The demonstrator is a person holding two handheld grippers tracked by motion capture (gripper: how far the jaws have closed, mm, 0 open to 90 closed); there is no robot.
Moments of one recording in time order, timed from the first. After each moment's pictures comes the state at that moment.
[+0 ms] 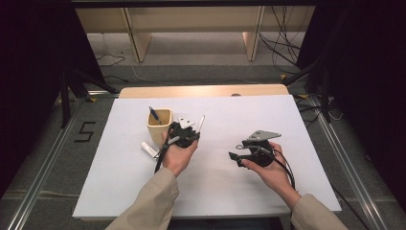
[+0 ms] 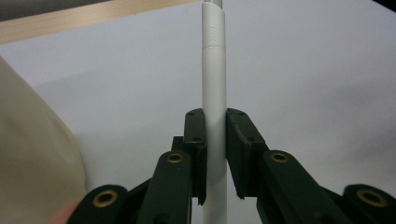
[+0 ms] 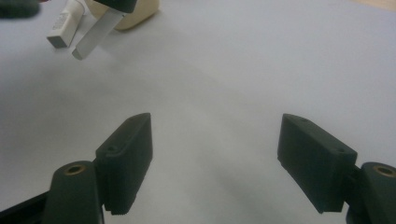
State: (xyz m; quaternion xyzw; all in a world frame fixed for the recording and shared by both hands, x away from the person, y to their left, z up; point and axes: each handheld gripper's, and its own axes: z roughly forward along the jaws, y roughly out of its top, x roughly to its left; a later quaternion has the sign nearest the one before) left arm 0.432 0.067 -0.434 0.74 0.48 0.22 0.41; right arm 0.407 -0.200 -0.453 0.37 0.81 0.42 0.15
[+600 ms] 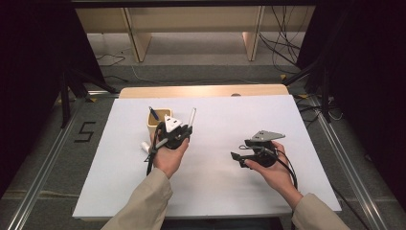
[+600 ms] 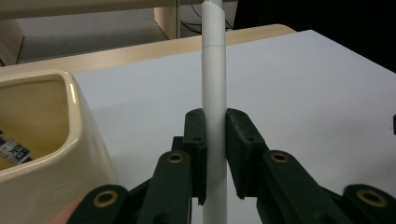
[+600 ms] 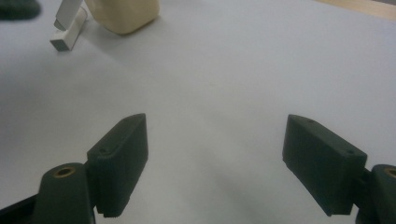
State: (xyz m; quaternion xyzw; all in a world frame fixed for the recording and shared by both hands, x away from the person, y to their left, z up) left arm 0.419 0.093 -0.420 0.70 0.48 0.26 0.46; right arm 0.406 -0.209 -0.453 0.37 0.81 0.43 0.15
